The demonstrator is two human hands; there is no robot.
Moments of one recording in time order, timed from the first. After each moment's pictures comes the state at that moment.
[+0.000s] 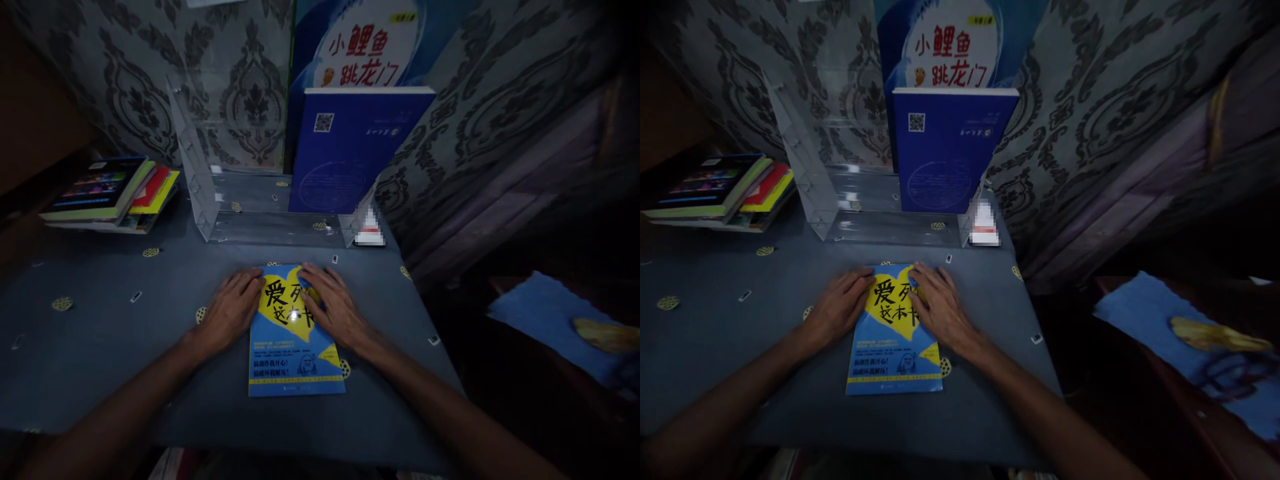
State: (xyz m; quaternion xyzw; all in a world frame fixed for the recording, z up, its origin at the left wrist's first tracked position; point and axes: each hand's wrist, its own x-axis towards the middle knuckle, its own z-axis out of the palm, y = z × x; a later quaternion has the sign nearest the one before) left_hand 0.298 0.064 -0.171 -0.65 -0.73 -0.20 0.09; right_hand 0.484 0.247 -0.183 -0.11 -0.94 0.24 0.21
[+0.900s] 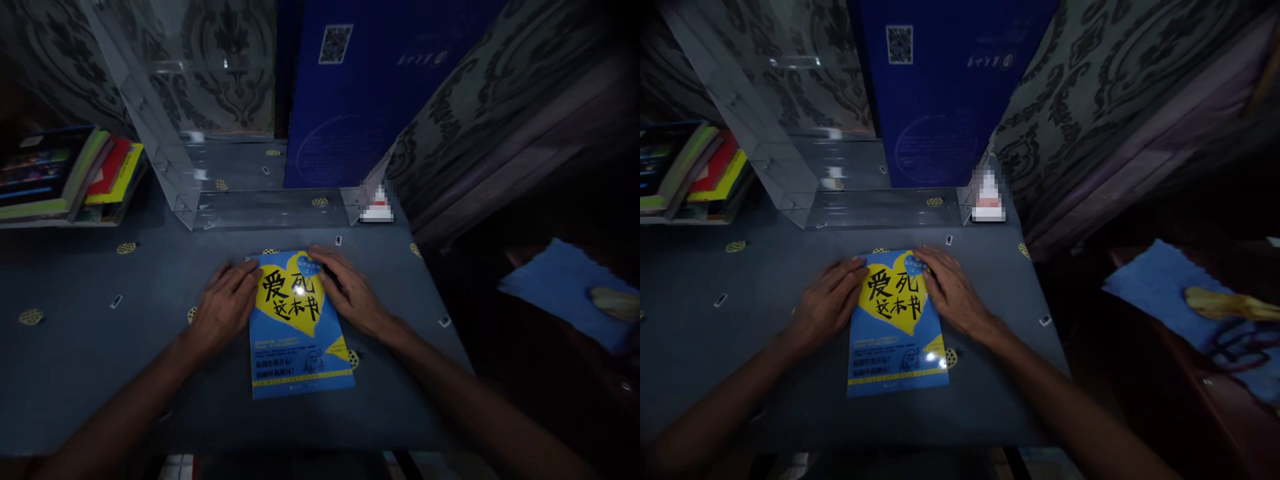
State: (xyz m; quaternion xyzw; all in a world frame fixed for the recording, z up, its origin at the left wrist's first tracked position) left_hand 0.294 0.064 -0.165 -0.67 -0.71 -0.20 0.09; right_hand 0.492 0.257 -0.180 -0.14 -0.90 0.35 0.23
